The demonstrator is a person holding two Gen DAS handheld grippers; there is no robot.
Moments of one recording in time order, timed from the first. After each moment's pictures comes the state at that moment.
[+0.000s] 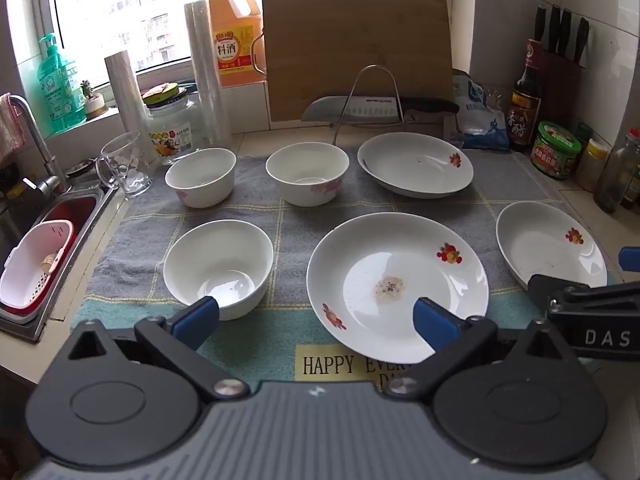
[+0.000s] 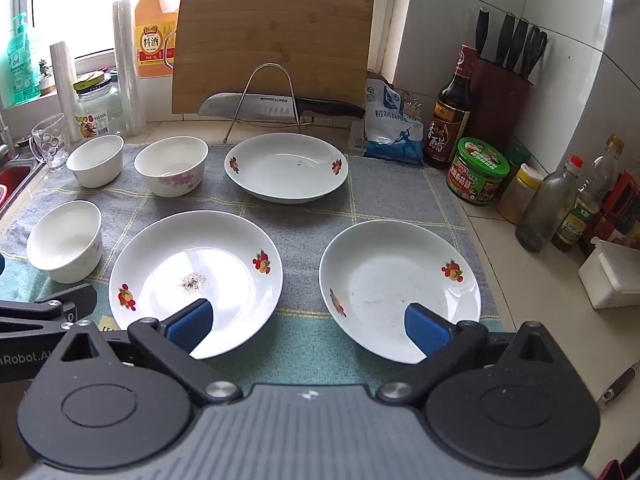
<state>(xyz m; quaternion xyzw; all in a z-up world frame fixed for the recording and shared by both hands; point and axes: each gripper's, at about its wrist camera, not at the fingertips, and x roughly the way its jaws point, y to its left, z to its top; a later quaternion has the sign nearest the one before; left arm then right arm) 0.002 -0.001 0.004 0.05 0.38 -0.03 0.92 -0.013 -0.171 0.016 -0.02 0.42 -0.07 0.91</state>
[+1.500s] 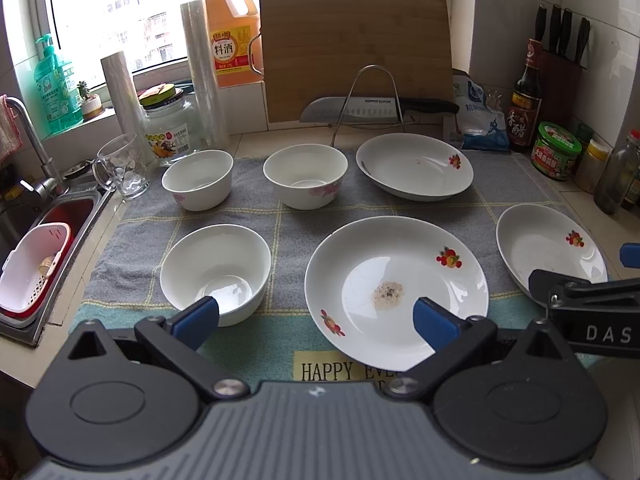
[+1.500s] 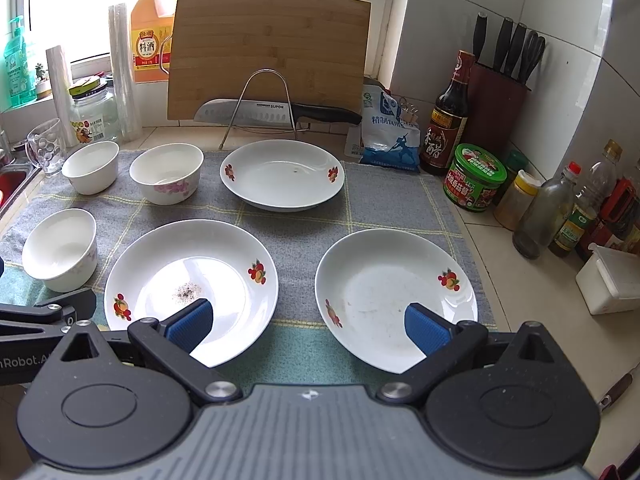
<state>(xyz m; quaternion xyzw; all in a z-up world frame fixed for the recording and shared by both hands) 0.009 -0.001 0.004 0.05 0.38 -0.04 0.92 -0.008 -0.168 0.017 -0.02 0.41 -0.08 0.91</state>
